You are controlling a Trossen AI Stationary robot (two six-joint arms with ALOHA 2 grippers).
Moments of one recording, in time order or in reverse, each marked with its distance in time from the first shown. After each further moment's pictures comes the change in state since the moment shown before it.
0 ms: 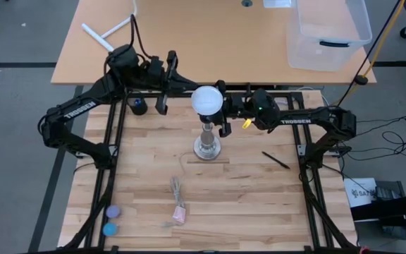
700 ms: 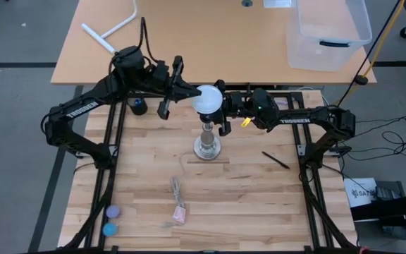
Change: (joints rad) left arm -0.049 0.039 0.065 -0.081 0.022 0.018; right arm -0.018 0.012 0.000 0.005 -0.006 0.023
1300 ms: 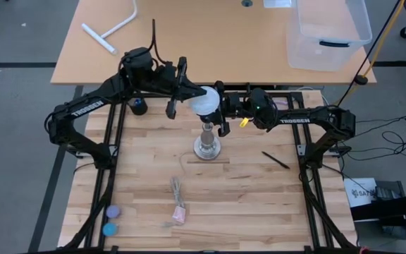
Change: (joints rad) left arm 0.001 0.039 0.000 -0.026 -0.061 0.023; right arm -0.001 0.000 0.000 -0.046 0.000 -0.013
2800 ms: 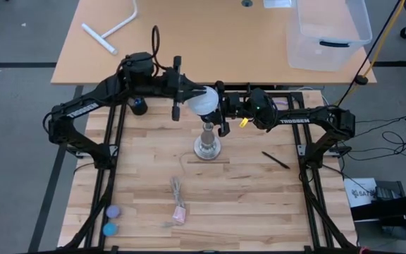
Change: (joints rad) left arm -0.094 0.006 0.088 -0.208 -0.318 0.213; right arm 0.000 0.001 -0.001 0.015 0.007 0.001
